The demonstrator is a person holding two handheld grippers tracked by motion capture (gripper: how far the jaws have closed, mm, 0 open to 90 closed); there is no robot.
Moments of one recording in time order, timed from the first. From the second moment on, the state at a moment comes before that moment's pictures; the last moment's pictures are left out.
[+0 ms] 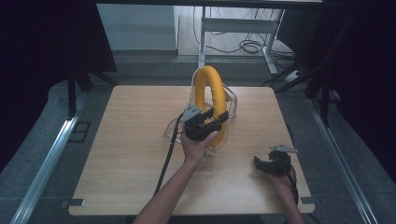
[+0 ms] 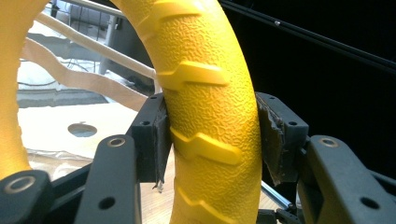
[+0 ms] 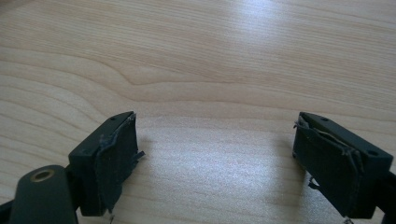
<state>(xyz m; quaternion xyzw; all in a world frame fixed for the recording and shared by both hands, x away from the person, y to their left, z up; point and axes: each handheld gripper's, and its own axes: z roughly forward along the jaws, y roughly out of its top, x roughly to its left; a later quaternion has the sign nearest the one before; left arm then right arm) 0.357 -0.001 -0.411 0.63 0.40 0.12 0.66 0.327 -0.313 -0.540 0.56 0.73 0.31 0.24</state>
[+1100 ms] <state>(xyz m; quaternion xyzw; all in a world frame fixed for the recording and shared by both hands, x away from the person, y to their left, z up) 0.331 0.036 -0.393 0.65 0.39 0.20 0.62 0.327 -0.313 -0.539 0.56 0.73 0.31 0.24</state>
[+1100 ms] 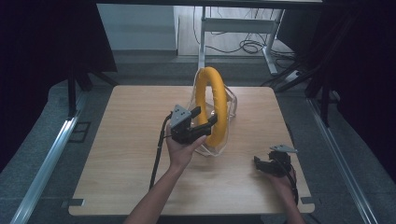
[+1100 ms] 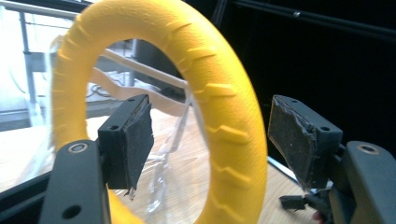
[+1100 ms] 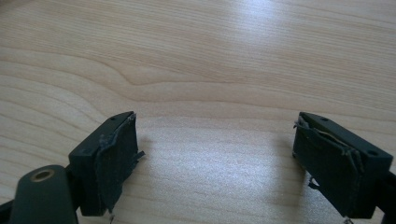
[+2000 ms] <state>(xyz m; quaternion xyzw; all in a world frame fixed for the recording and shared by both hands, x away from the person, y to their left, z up) 0.289 0.134 -0.432 0.70 0.42 0.23 0.53 0.327 -0.313 -0.540 0.56 0.73 0.31 0.24</state>
